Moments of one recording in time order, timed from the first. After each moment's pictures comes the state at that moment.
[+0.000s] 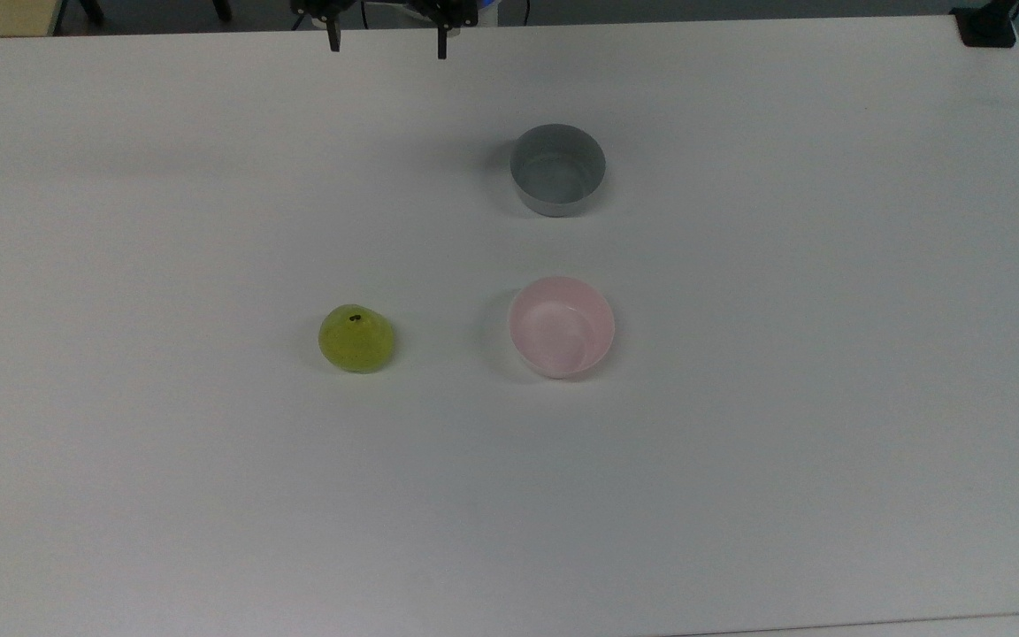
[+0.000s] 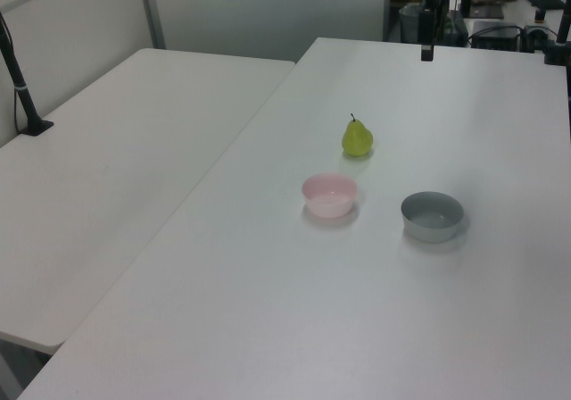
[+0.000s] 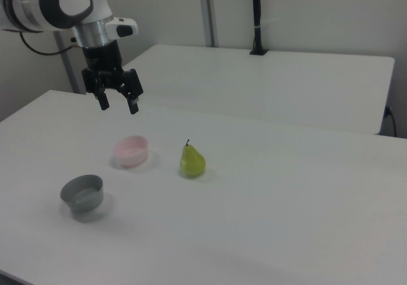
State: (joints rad) arm 0.08 -0.02 -0.04 -1.69 -0.08 1.64 0.04
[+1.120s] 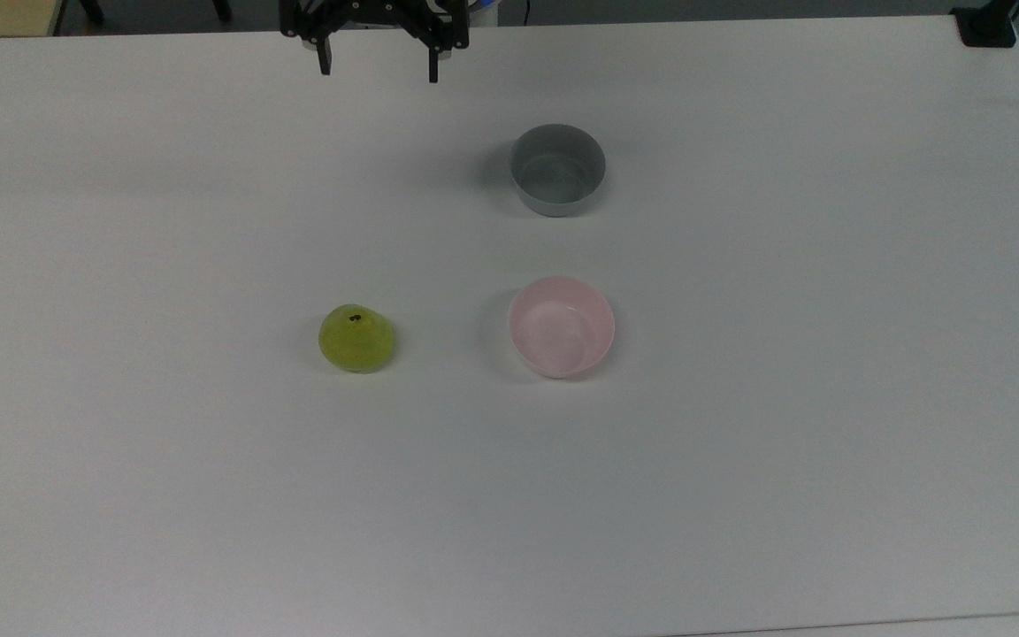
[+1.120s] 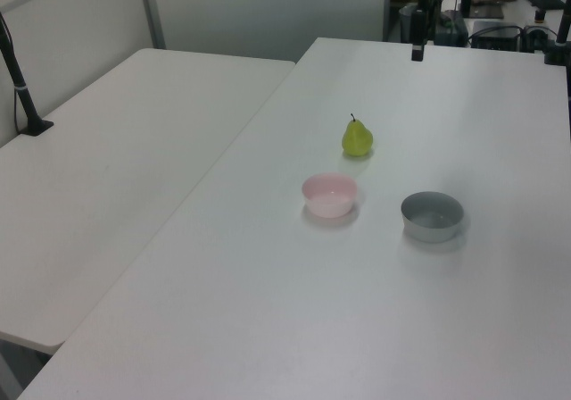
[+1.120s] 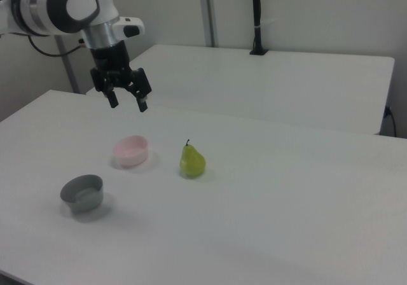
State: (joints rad) arm 0.07 0.00 -0.04 -1.69 -0.08 1.72 0.03
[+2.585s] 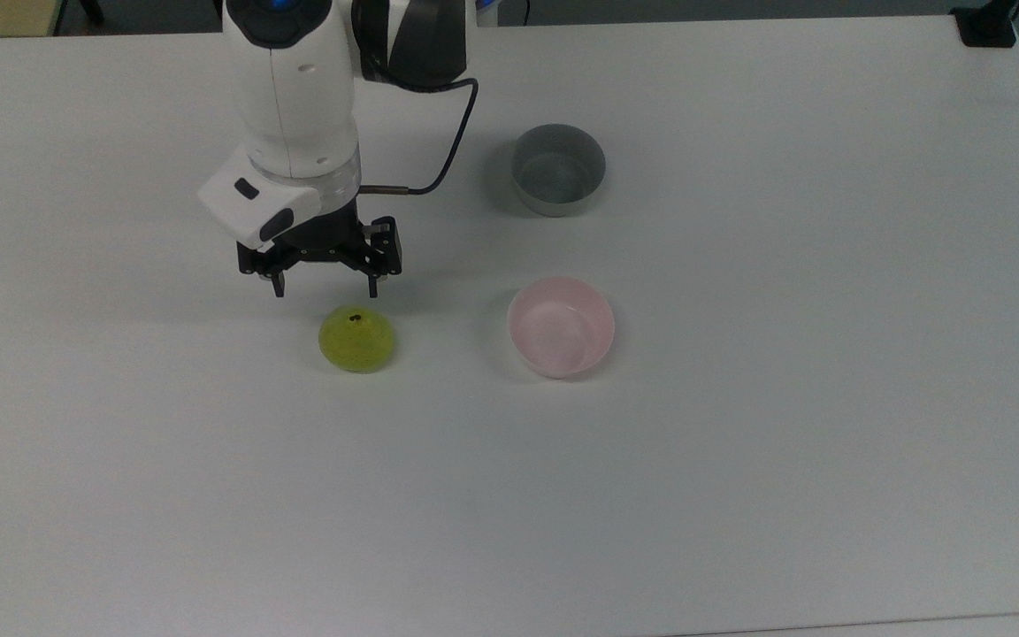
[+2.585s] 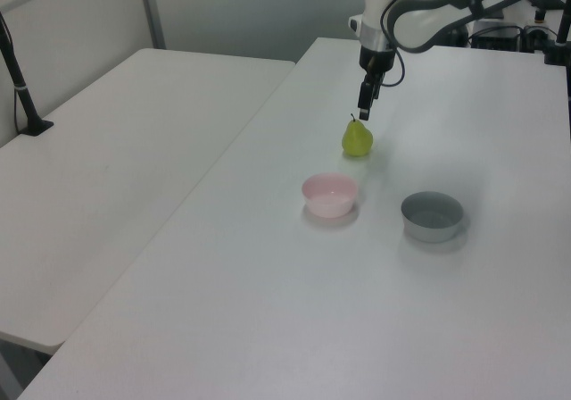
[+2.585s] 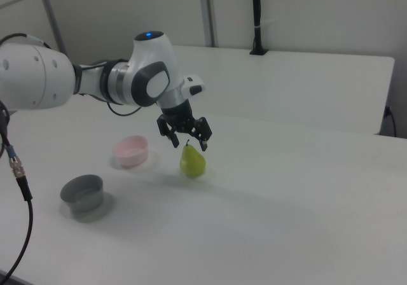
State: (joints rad) arm -0.03 0.38 -0.05 -1.69 -0.08 2.21 -0.12
